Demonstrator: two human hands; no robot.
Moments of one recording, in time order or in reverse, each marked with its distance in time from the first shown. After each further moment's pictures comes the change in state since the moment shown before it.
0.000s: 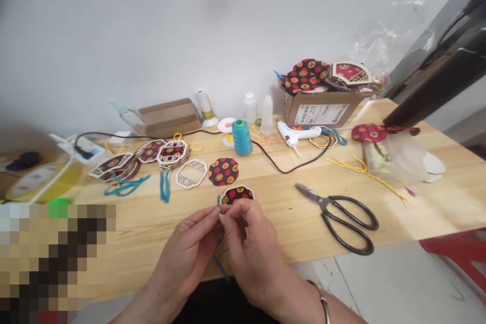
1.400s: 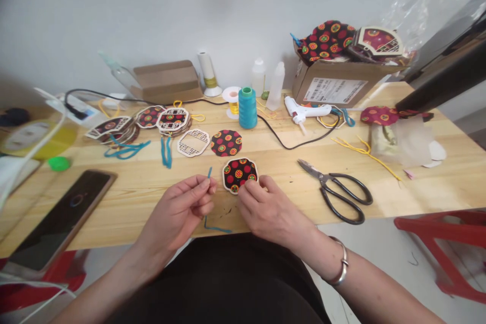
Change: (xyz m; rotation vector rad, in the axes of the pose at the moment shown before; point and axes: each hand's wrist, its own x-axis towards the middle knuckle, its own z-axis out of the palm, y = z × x) left_hand -0.008 0.014 -0.018 0.071 0.007 -0.013; right_hand 0.012 0.017 -0.050 -1.093 -0.689 -0.901
